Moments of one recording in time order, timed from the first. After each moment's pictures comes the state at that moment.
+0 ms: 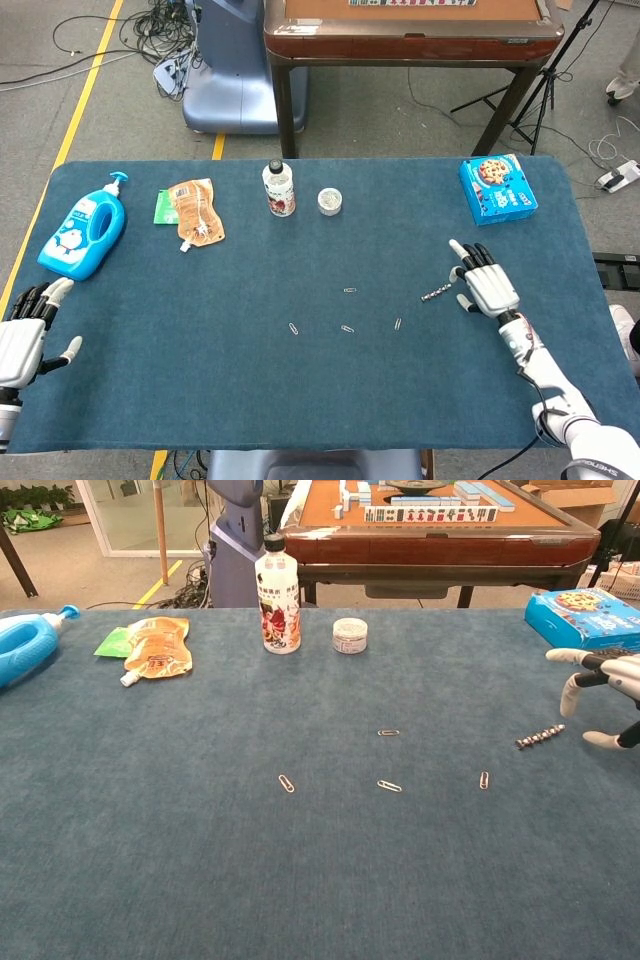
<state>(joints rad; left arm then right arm) -0.18 -1.09 -0.06 -1.56 1.44 1.37 -0.08 0.52 -1.78 -0.01 -0.44 -1.59 1.08 0.46</state>
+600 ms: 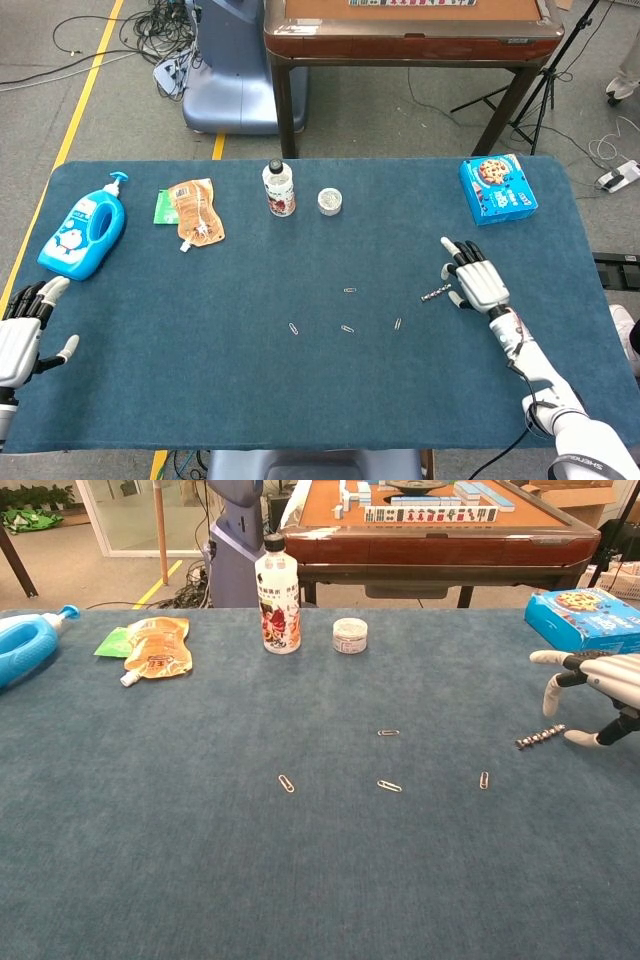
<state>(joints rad) -0.18 -1.09 -0.06 -1.54 1.45 1.37 -0.11 0.56 -1.82 -0.01 -0.38 -1.58 1.04 0.50</state>
